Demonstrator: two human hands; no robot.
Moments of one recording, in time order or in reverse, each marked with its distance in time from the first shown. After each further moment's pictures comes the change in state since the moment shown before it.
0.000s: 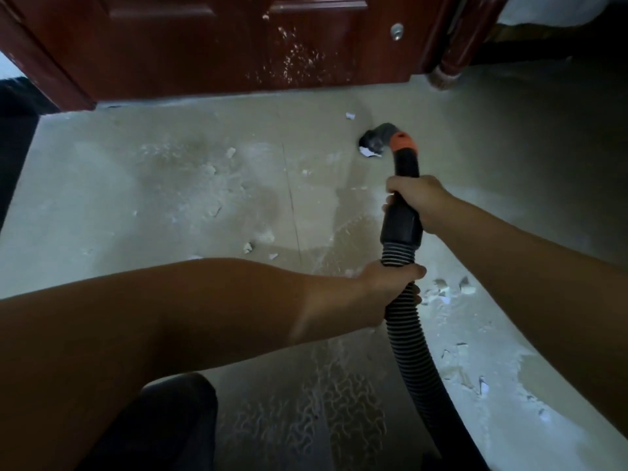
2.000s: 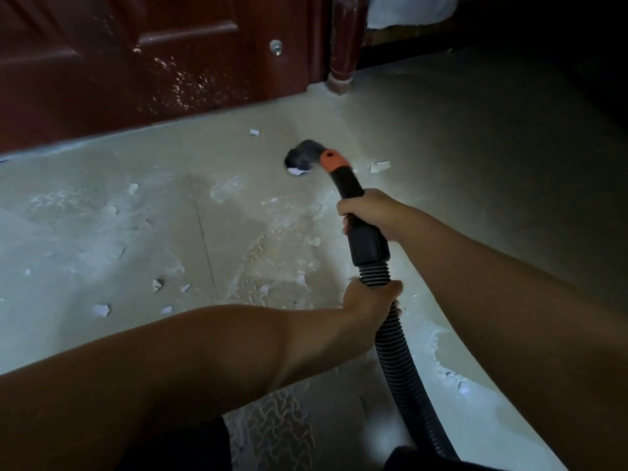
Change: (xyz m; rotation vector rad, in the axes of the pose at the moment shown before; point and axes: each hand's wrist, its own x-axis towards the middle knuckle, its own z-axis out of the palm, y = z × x) left_hand 0.050 -0.051 0.119 0.101 0.071 0.117; right_hand 0.009 0.026 -0.118 -0.174 -0.145 -0.017
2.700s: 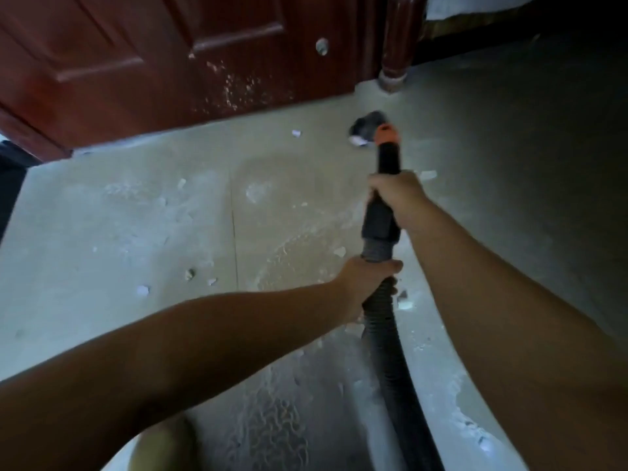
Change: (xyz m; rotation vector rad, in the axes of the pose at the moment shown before) left_hand 0.036 0.057 -0.013 0.039 0.059 -0.027; right_hand 0.070 -0.022 -0.007 0.167 0.229 -0.062
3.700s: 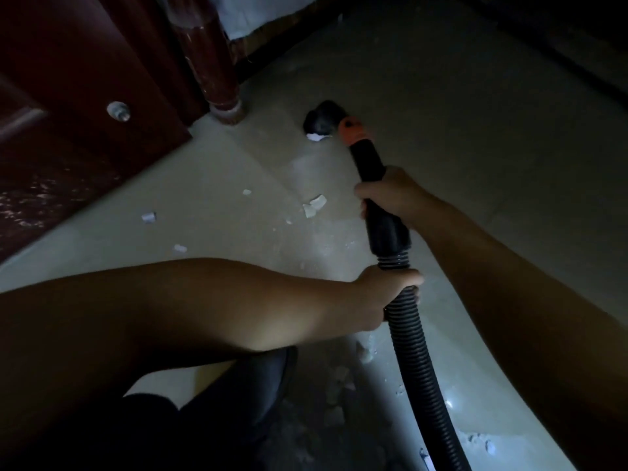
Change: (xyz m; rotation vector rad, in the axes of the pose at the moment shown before) left_hand 0.089 0.069 0.108 0.303 -0.546 -0.363; right_hand 0.062 -0.016 -0.135 0.073 0.172 0.139
